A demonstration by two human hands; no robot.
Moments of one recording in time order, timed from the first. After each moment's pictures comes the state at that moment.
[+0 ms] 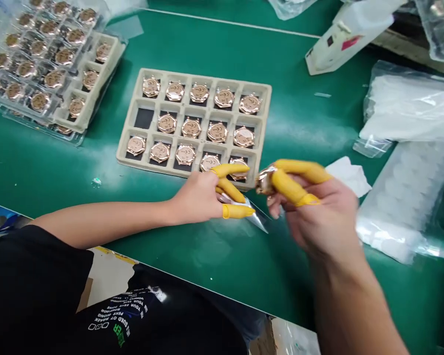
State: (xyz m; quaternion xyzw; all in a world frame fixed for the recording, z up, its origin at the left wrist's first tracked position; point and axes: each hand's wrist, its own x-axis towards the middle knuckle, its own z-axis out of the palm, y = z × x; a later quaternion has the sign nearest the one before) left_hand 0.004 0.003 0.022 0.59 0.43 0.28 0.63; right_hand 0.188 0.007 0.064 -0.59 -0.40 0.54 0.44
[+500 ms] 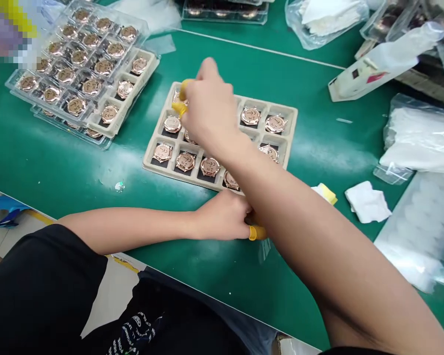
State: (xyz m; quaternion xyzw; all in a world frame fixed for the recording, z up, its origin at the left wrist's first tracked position) left_hand 0.000 0.006 0.013 0.73 0.36 0.23 0.53; right_hand 0.013 0.169 0.027 -0.43 -0.83 0.25 0.26
